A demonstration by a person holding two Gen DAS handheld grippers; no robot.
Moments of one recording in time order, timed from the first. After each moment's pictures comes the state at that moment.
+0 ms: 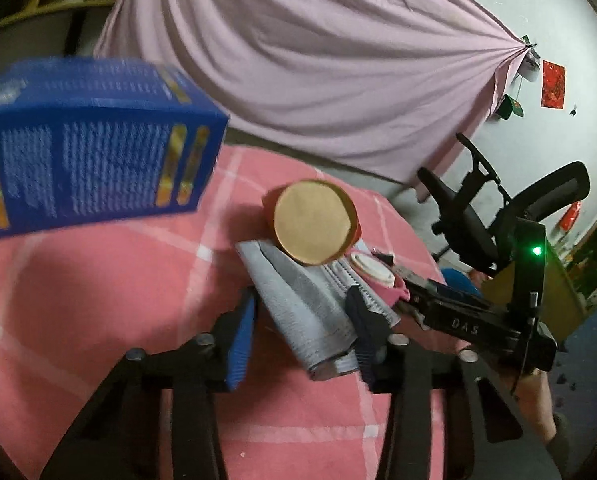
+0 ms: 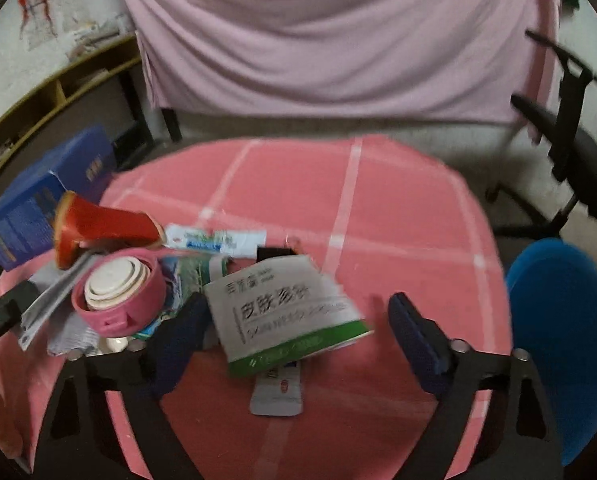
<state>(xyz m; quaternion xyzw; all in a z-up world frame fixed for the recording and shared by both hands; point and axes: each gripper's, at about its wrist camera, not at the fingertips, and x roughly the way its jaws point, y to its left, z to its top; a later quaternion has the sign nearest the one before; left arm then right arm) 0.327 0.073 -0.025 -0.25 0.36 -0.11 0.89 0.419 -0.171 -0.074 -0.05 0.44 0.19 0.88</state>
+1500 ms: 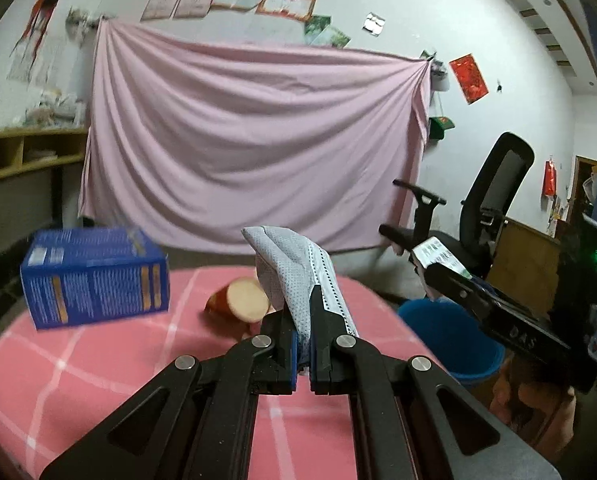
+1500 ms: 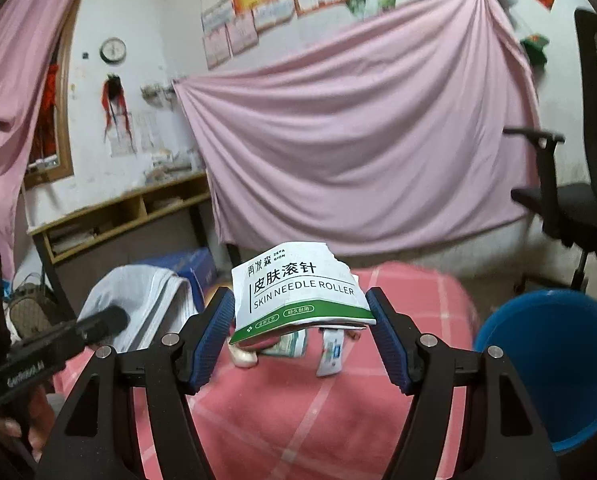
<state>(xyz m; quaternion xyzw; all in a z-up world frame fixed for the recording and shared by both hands) 0.213 -0.033 0.039 -0.09 0.14 -0.10 0.98 0.284 -0.239 0.007 0.04 0.14 0.27 0.95</state>
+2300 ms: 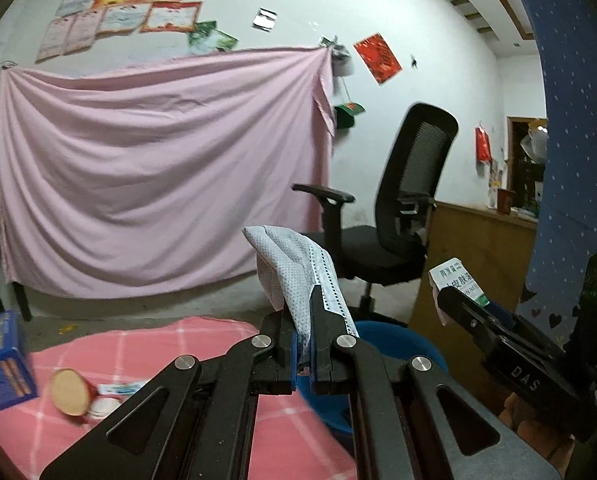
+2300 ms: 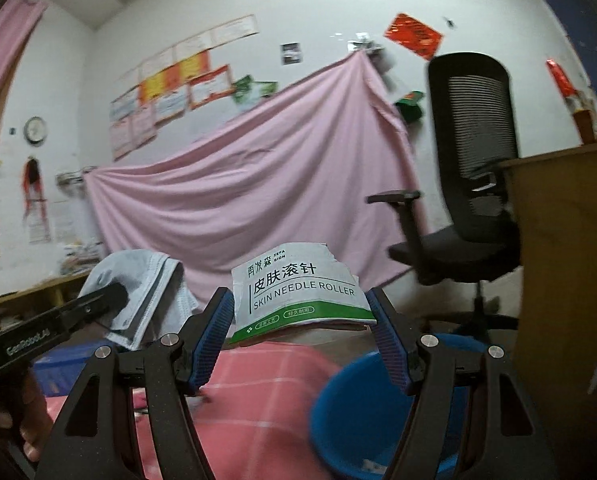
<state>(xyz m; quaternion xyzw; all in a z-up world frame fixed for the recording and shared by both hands) 0.294 -0.207 0.068 0.00 0.12 -0.23 0.97 0.266 -0.379 0.020 0.12 0.04 0.08 0.99</state>
